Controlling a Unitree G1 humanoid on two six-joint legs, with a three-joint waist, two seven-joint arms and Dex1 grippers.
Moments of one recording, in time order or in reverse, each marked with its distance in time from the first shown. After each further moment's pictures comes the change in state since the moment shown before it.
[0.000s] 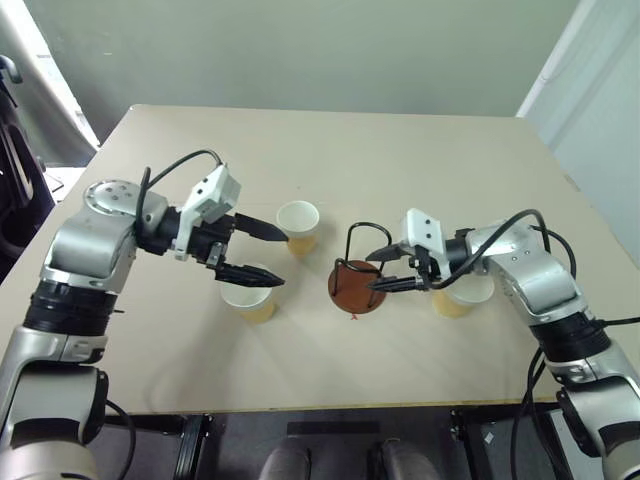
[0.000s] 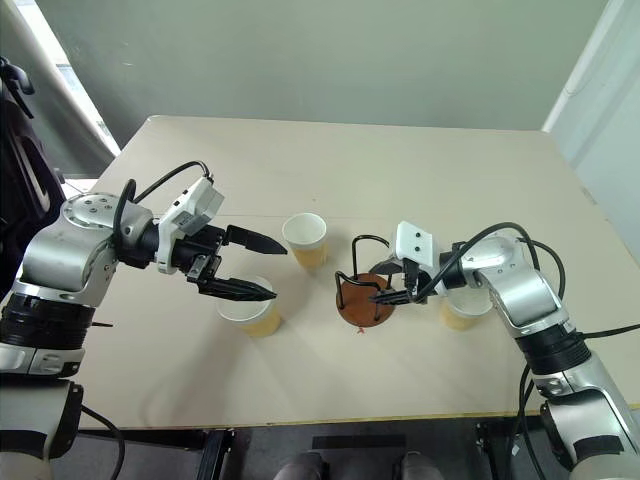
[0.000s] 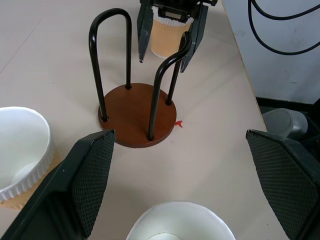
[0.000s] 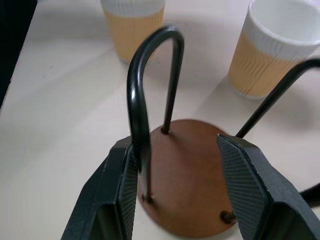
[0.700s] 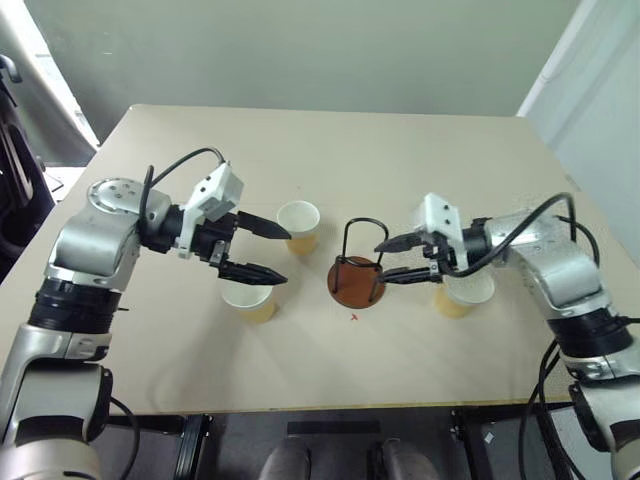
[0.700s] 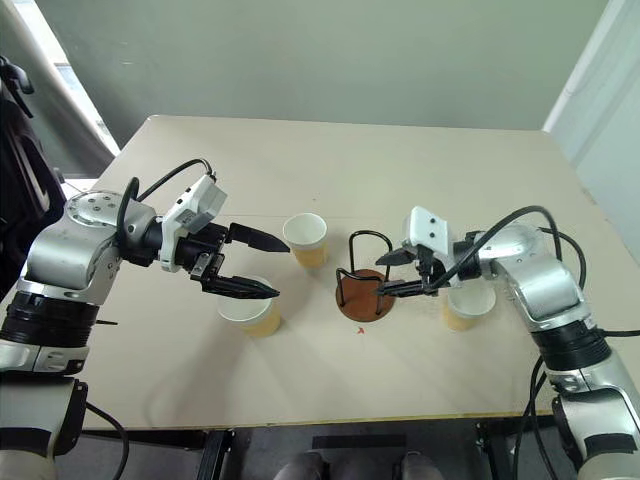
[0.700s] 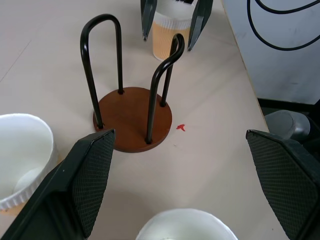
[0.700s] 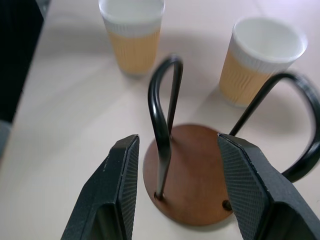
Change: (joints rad) left arm -0.013 -0.022 0.000 0.004 0.007 -0.005 0.002; right arm -0.010 -0.063 -0.081 -0.091 0.098 0.115 0.039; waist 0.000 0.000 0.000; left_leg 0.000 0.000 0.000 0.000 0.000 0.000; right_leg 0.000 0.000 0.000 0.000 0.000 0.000
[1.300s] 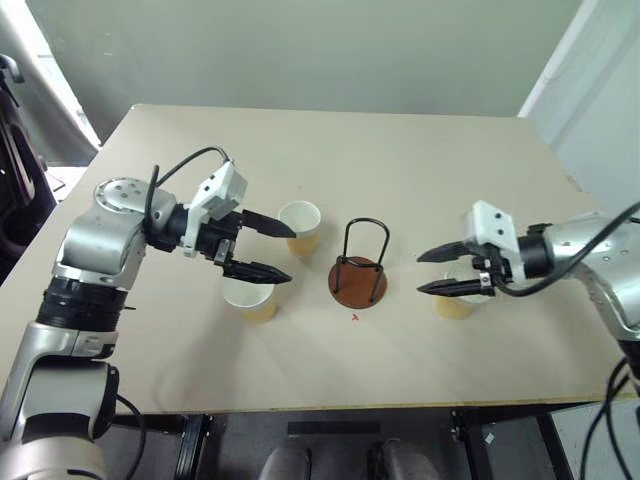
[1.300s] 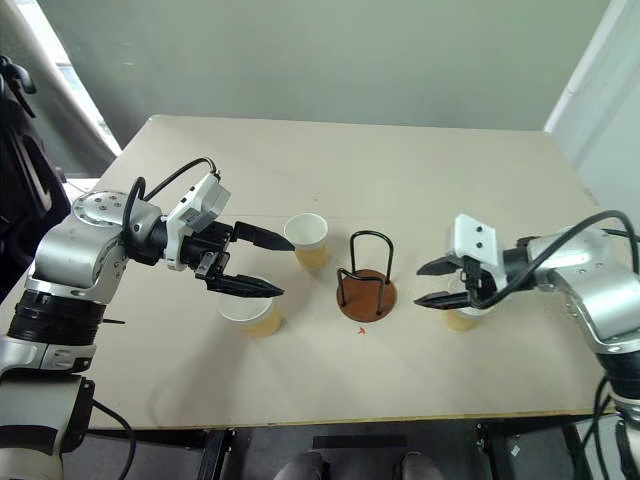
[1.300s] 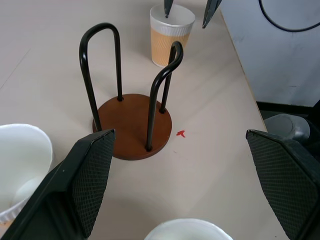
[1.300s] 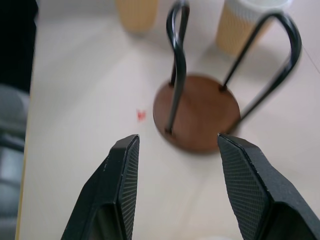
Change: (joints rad) left arm -0.015 -0.019 -0.001 0.012 -0.001 -0.011 -0.003; right arm 0.181 -0.312 -0.107 -0.169 0.047 0.009 0.043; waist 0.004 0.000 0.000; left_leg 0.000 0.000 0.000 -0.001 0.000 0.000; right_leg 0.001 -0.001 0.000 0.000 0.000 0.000
